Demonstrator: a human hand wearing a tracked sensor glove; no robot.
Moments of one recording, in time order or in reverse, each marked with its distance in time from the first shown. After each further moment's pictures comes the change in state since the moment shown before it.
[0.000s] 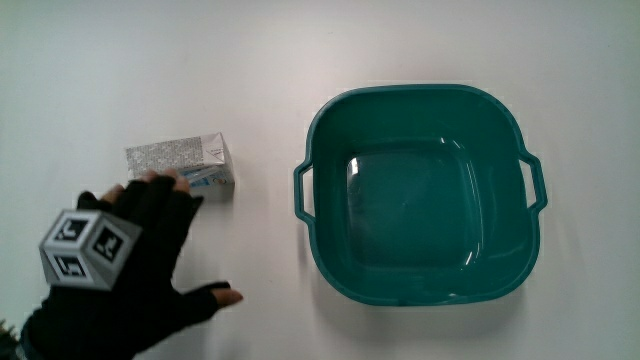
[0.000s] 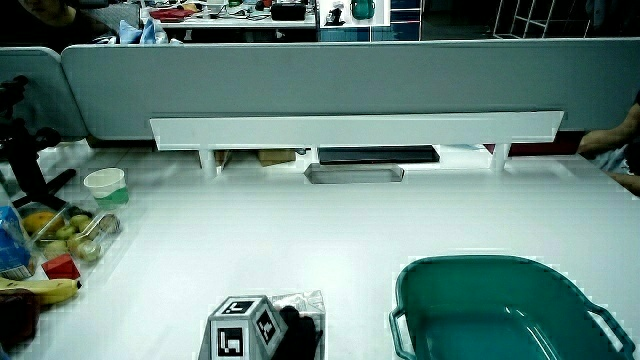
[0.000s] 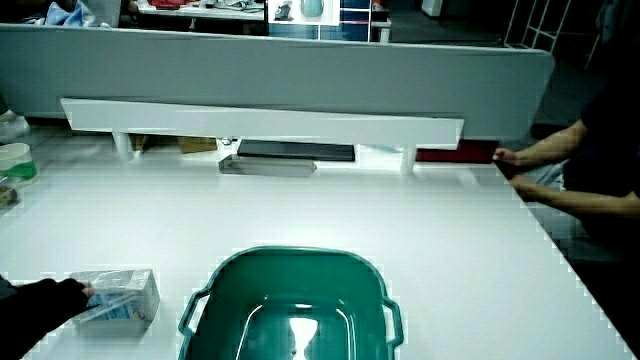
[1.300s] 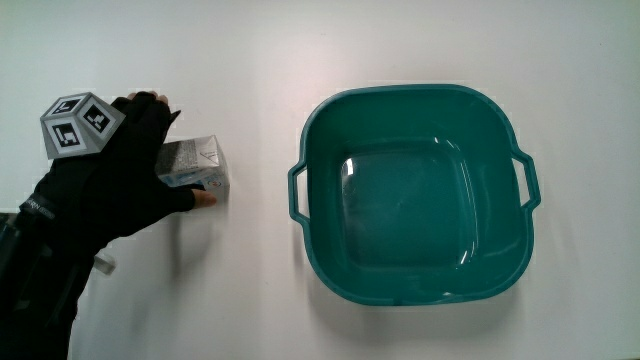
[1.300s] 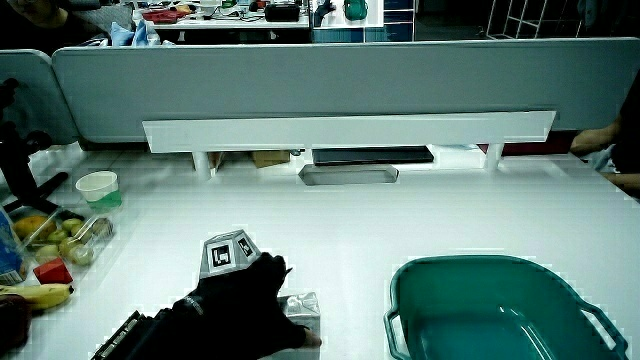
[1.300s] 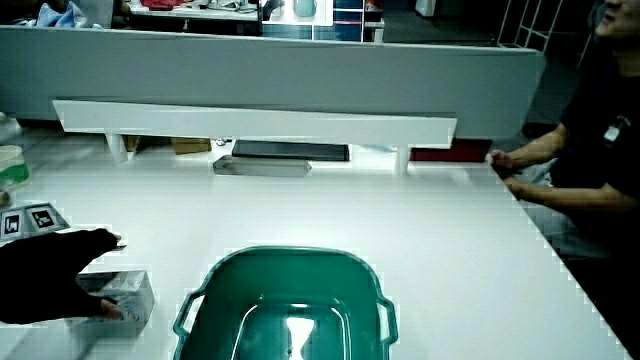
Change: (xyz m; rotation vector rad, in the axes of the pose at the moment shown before) arm -0.032 0.101 0.018 -0.168 -0.170 0.019
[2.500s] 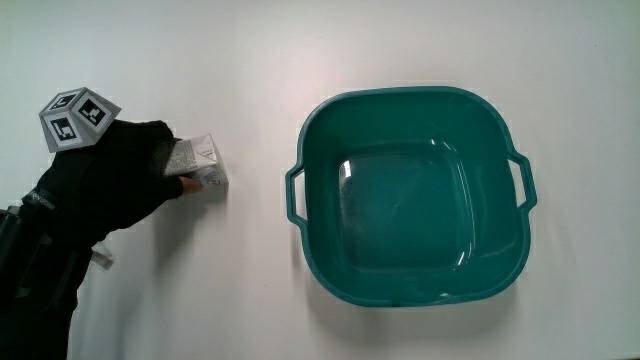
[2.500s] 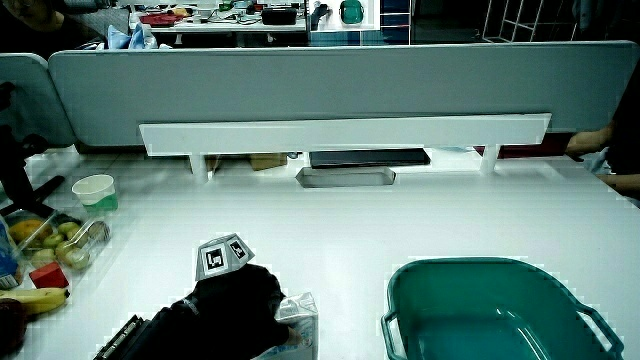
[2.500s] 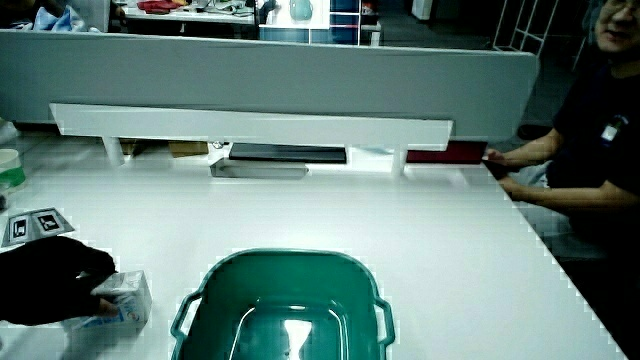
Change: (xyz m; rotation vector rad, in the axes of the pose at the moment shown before) arm -0.011 0.009 0.003 0.056 -0.067 -0.076
